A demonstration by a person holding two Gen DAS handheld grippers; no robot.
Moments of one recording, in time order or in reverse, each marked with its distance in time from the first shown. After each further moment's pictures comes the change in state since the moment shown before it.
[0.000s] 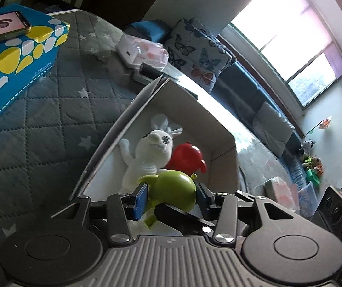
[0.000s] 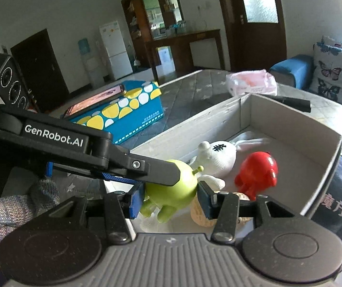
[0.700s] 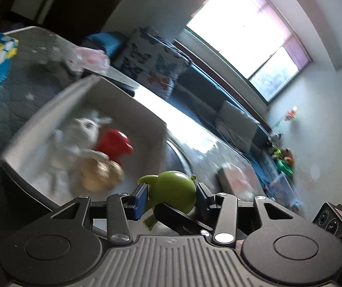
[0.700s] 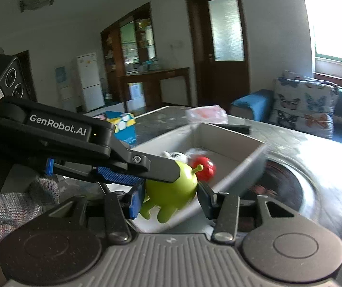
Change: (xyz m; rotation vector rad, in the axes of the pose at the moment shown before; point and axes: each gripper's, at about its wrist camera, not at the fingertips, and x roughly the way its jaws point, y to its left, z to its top) left arm -0.028 -0.068 -0.042 0.094 -0.071 -0.153; right arm -0.101 0.012 -0.039 -0.016 -0.208 -0.171
